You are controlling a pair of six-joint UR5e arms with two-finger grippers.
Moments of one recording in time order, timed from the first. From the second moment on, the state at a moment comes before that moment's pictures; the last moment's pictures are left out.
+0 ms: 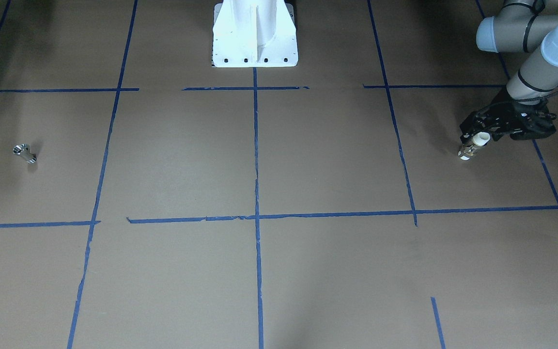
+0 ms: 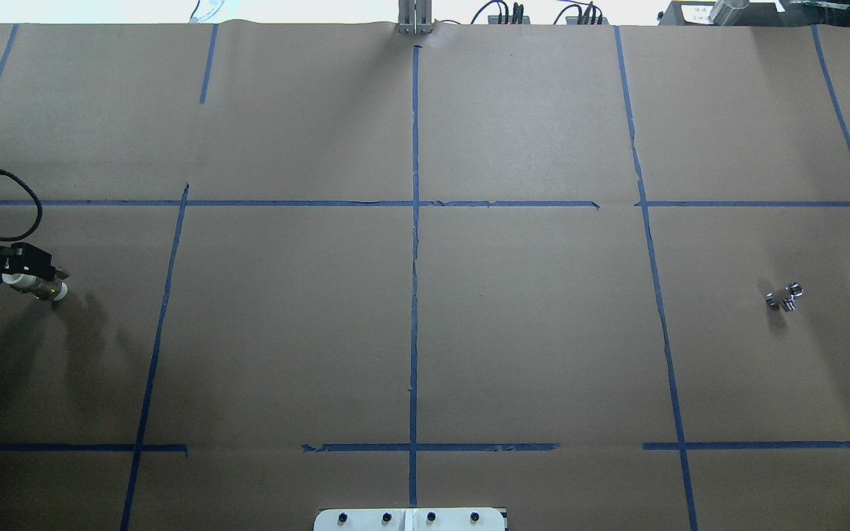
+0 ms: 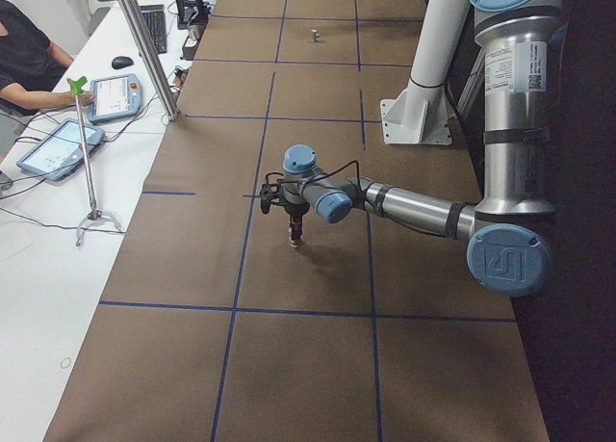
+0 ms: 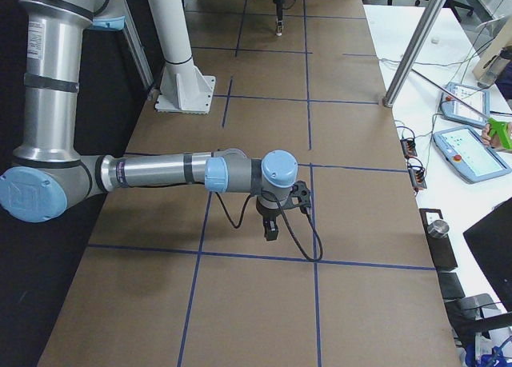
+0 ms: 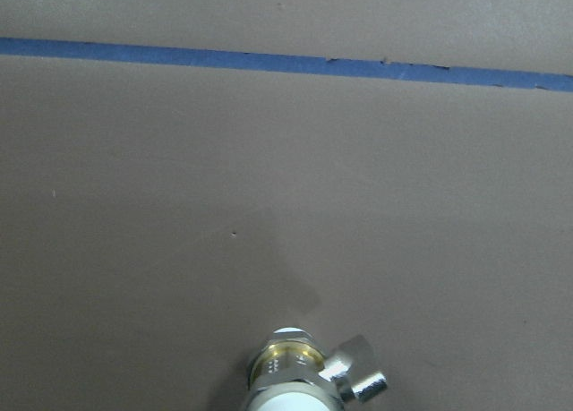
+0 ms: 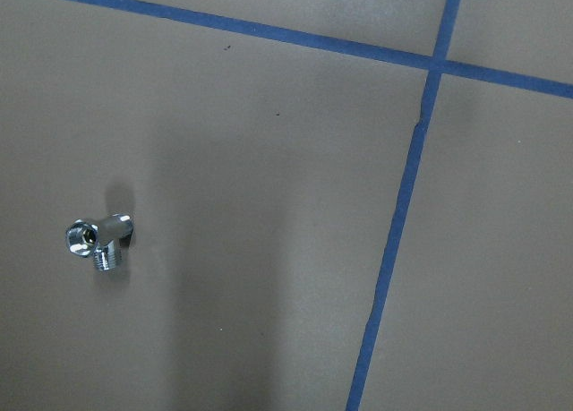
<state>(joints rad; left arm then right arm) -0.94 -1.48 -1.80 -2.05 -2.12 -0.91 1.48 -1.72 1.82 -1.68 2.41 -0.15</state>
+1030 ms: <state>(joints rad) -0.94 -1.51 -1.85 -2.02 -2.12 -0.92 1.48 -1.71 1.83 -1.68 2.41 -0.14</state>
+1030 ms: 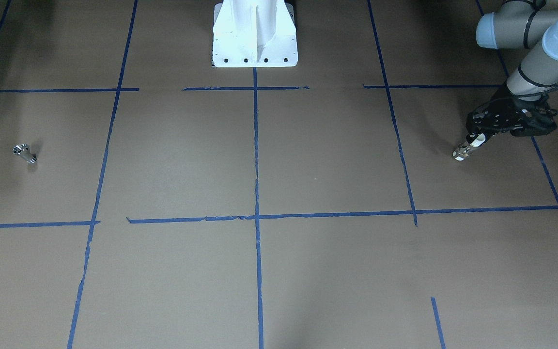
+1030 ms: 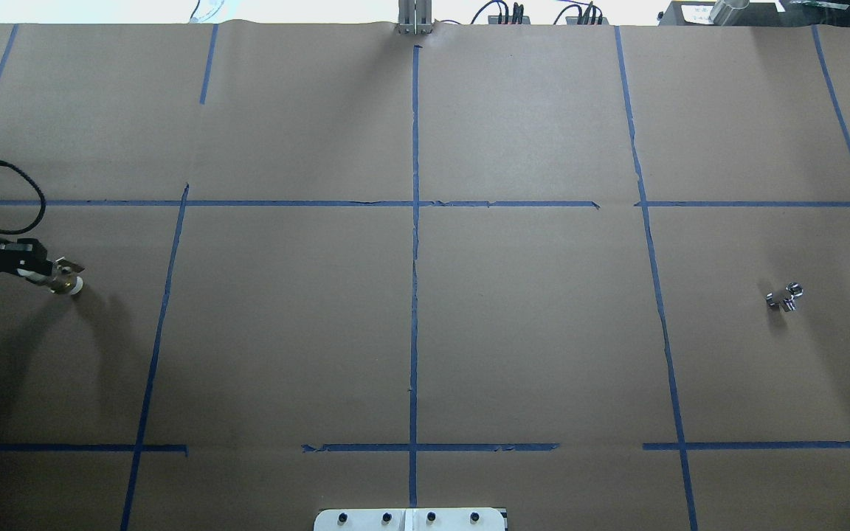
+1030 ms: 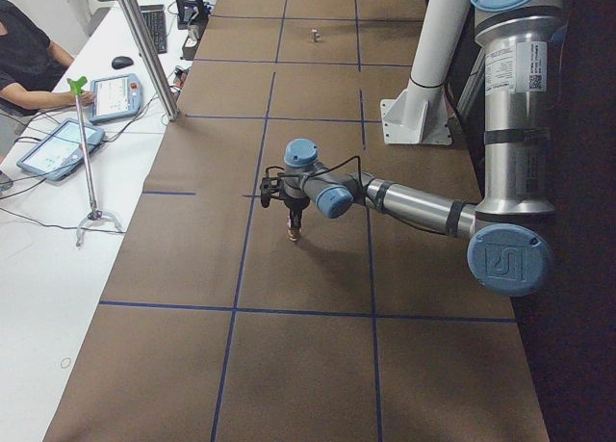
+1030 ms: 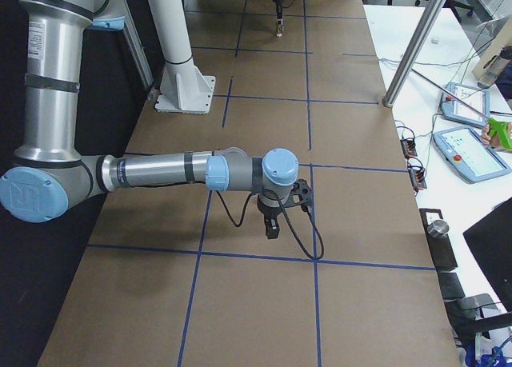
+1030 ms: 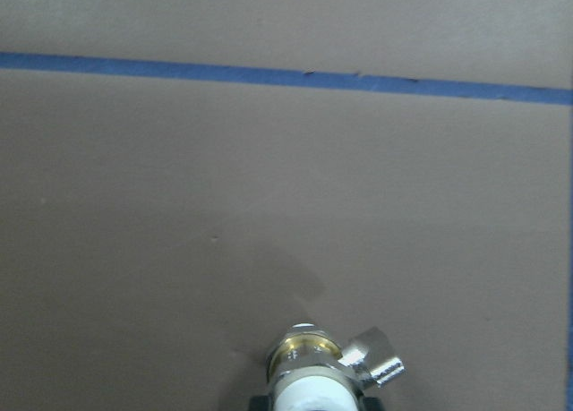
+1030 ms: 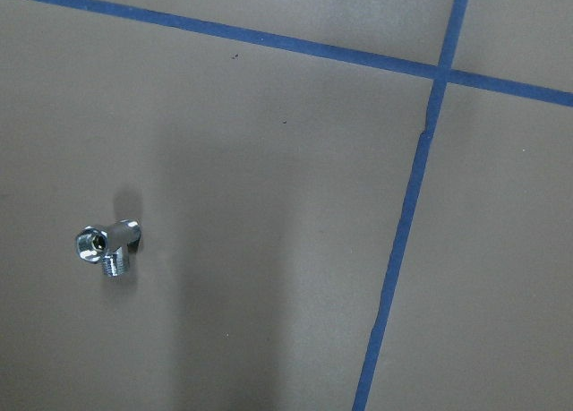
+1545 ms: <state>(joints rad) -0.83 -1.83 -1.95 -1.71 -2.11 -1.03 1.48 -1.70 1.83 -1.68 2.41 -0.14</state>
